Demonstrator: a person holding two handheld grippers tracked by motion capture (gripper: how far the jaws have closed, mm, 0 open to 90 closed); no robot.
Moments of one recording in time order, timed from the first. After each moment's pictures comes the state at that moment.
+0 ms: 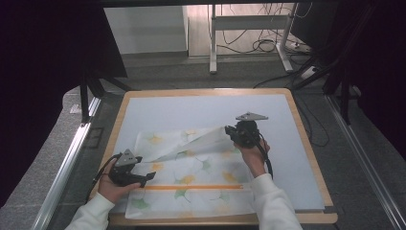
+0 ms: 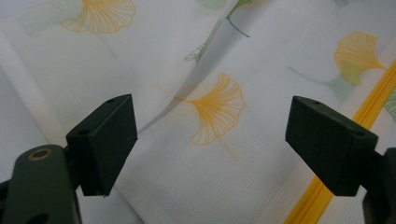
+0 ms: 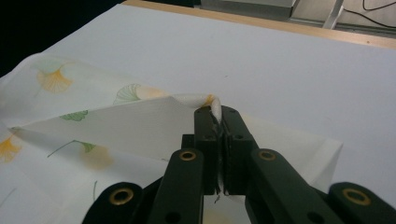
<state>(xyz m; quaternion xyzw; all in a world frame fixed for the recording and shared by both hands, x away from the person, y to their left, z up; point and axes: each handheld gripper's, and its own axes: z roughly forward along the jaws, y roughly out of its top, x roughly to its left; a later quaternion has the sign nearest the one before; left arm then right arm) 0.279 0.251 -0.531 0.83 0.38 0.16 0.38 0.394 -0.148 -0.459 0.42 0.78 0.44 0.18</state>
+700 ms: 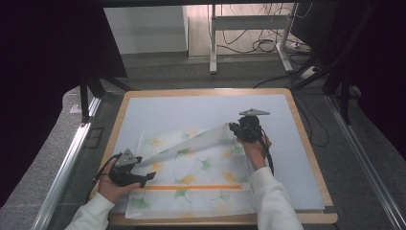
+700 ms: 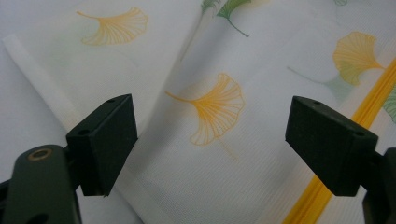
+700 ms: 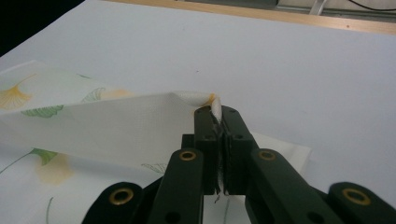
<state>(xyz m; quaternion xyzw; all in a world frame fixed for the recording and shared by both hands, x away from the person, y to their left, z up) 0.279 0.251 -0.531 0.83 0.38 0.16 0.38 0.422 -0.159 -0.471 0.45 0.77 0.42 0.18</state>
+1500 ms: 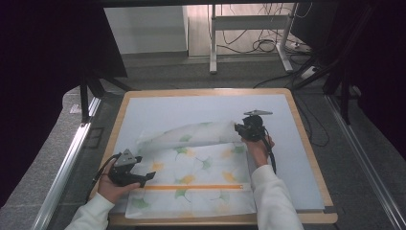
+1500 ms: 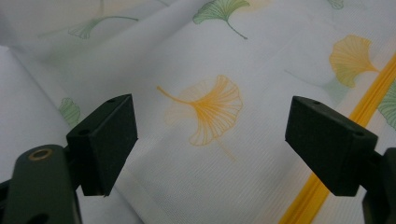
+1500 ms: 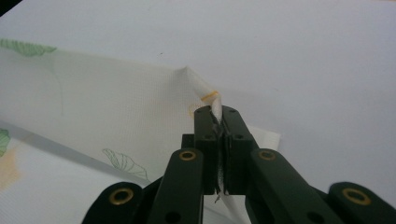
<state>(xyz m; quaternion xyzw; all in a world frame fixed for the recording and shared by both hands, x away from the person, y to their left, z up) 0.278 0.252 -0.530 0.83 0.38 0.16 0.38 0.440 -0.175 -0.492 0.49 0.76 0.39 0.17</state>
